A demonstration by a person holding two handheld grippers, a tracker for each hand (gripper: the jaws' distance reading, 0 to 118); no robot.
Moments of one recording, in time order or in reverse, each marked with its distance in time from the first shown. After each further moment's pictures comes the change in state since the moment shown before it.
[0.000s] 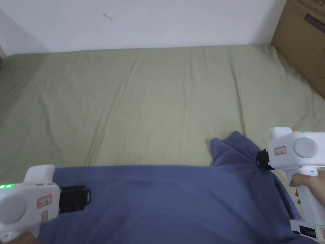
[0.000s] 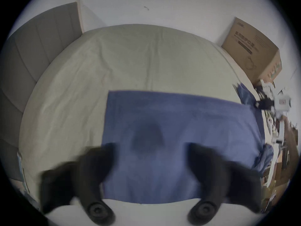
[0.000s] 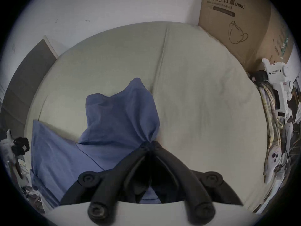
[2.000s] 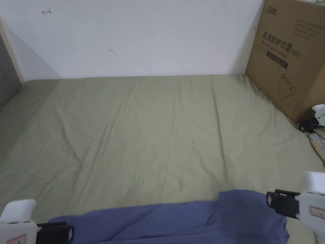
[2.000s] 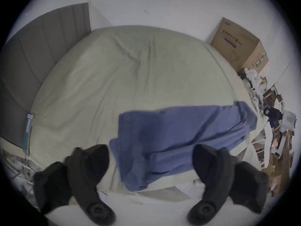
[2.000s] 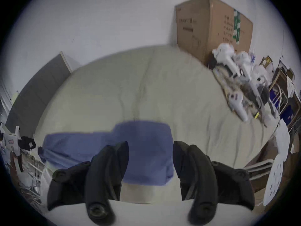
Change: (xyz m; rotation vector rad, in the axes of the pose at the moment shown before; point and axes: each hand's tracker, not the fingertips) left arm -0.018 -0.152 0.165 0.048 -0.084 -0.004; right arm -0.011 -0.218 0.216 0.322 -0.006 -0.068
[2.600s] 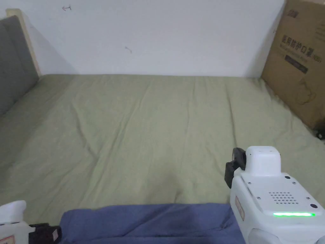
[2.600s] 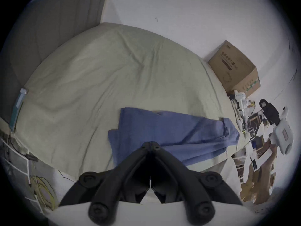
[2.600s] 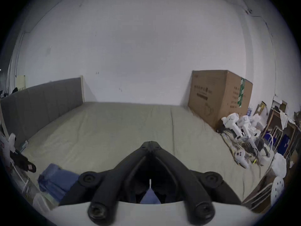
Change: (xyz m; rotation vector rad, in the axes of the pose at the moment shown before) left arm -0.040 -0.029 0.021 0.036 -0.104 0.208; right arm -0.191 0.001 0.020 0.521 -0.059 0.161
